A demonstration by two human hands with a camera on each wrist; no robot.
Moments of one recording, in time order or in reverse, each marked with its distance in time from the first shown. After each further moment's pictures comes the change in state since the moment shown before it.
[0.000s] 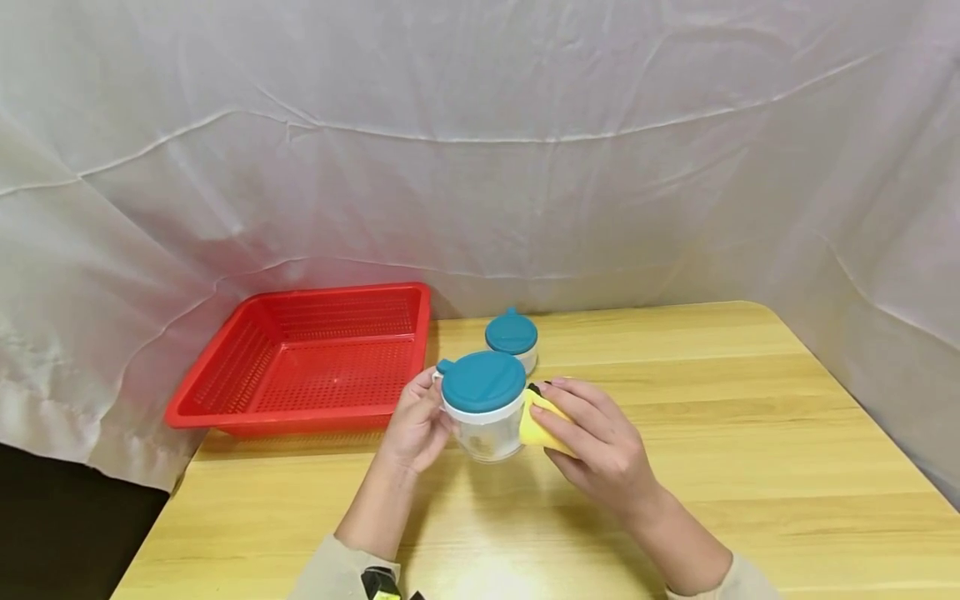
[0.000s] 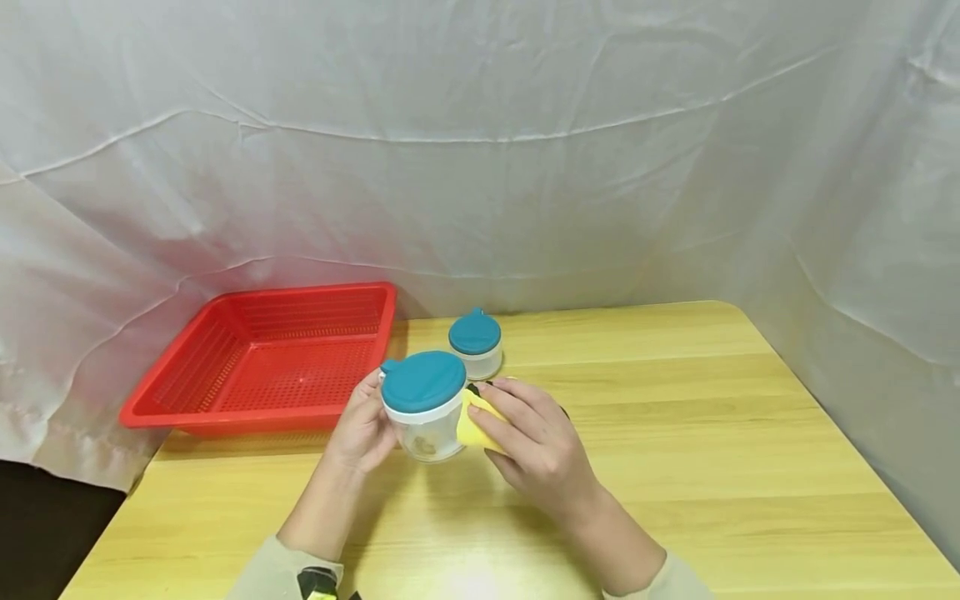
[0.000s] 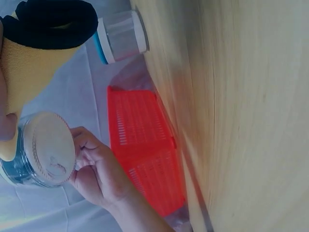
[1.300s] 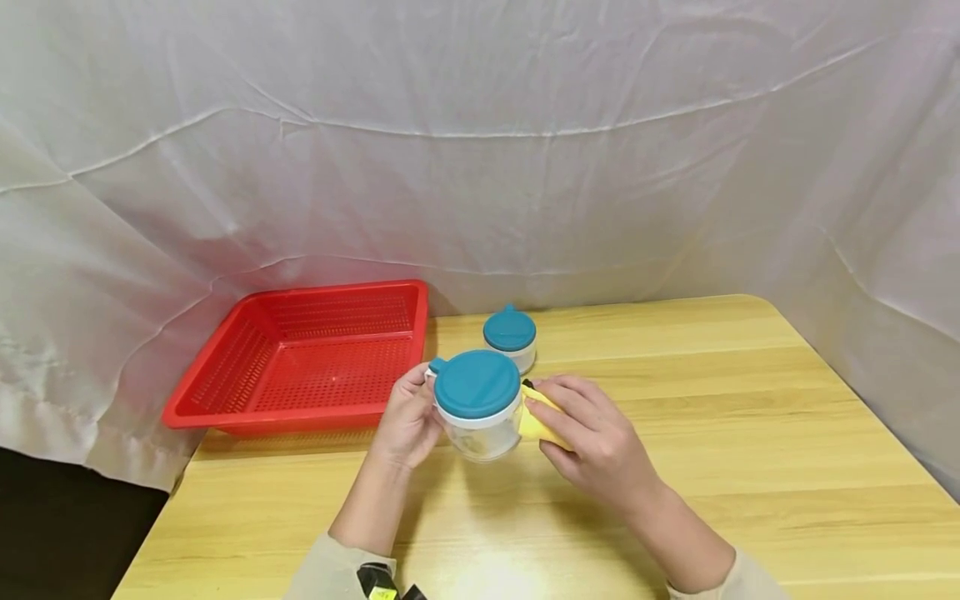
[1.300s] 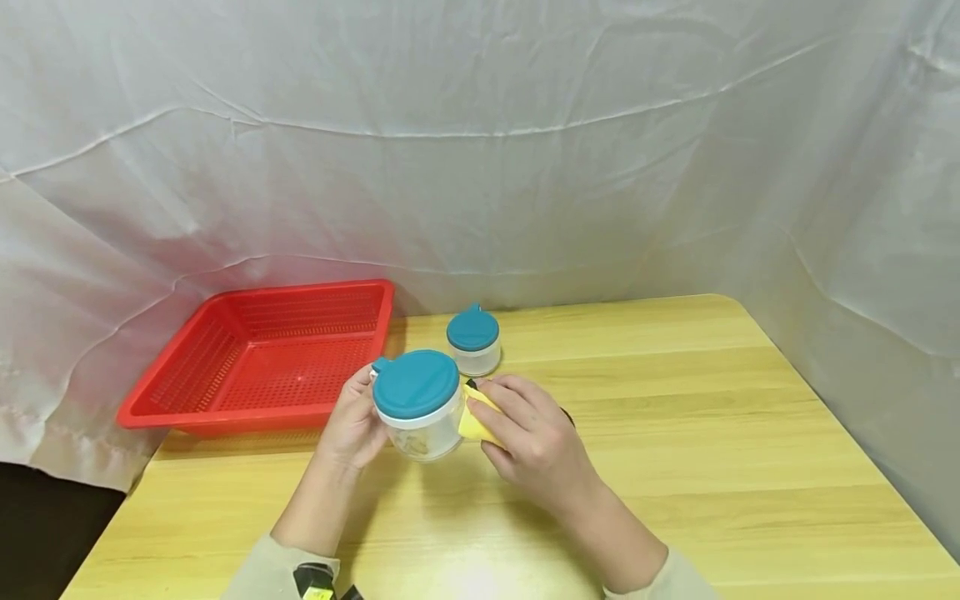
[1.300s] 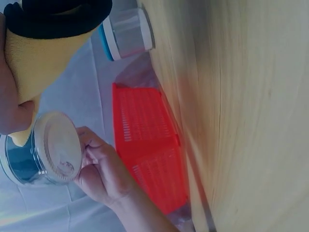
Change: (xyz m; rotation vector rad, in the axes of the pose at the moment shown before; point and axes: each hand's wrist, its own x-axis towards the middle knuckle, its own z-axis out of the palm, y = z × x) left_hand -0.001 0.005 -0.003 0.007 -0.021 0.054; right_hand -0.012 0.001 -0.005 -0.027 -0.226 0.144
